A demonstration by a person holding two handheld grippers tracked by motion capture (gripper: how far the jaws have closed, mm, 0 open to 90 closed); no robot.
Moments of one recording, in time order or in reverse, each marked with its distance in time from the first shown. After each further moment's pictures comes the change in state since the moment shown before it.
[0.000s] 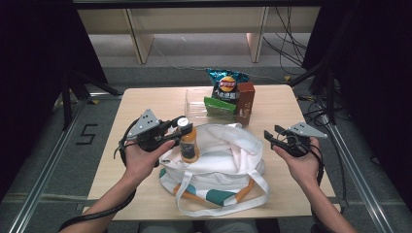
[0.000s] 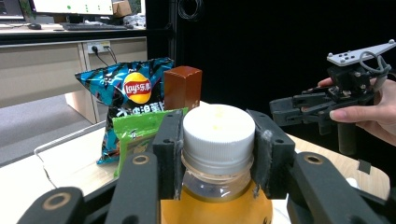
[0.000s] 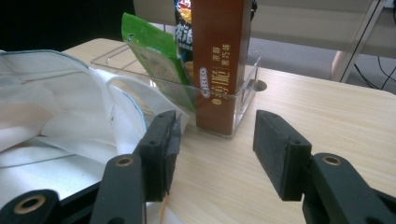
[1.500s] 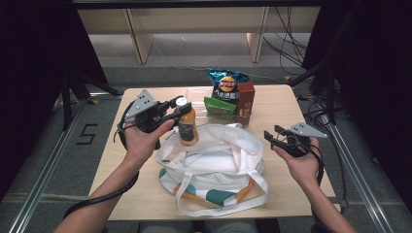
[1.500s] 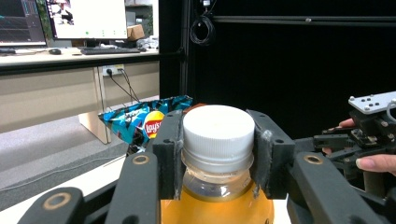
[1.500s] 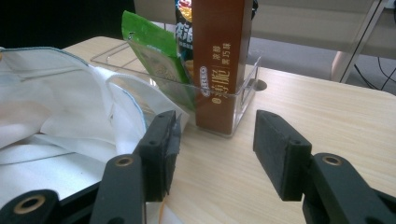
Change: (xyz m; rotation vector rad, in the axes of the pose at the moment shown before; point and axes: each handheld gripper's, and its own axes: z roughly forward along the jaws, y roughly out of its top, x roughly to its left) left arm 0.018 0.038 0.012 -0.083 0.044 0.007; right arm 0.001 0.000 0.000 0.007 0.002 0.011
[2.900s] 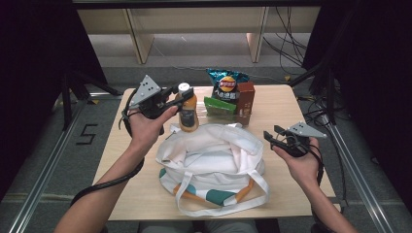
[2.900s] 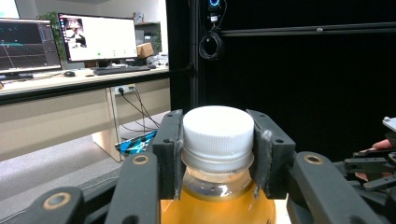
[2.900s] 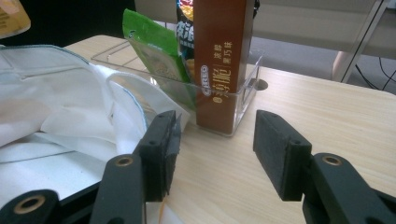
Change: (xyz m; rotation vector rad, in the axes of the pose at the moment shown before) left arm 0.016 0.015 0.024 -0.052 0.033 0.054; right arm 0.000 -0.001 0.000 0.007 -0.005 -0.002
